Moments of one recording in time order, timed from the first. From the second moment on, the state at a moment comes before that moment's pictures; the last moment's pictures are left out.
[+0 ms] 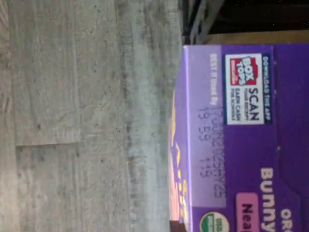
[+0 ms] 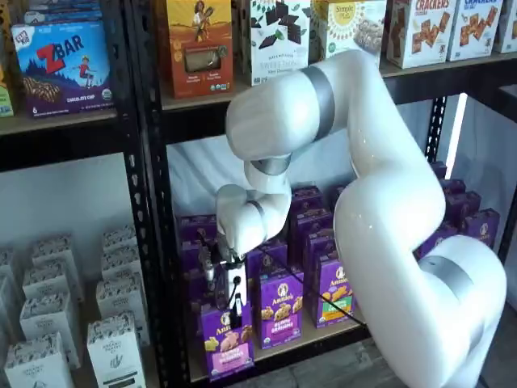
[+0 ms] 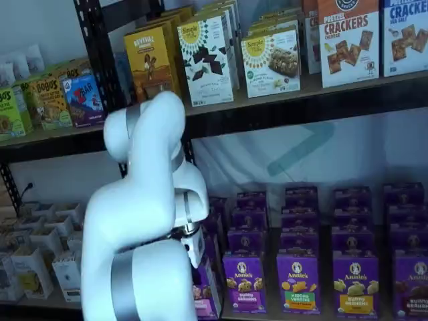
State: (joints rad) arm 0.38 0.93 -1.33 0.01 0.39 -1.20
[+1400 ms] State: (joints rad) arm 0.37 0.47 -0.82 -0.06 0.30 -1.14
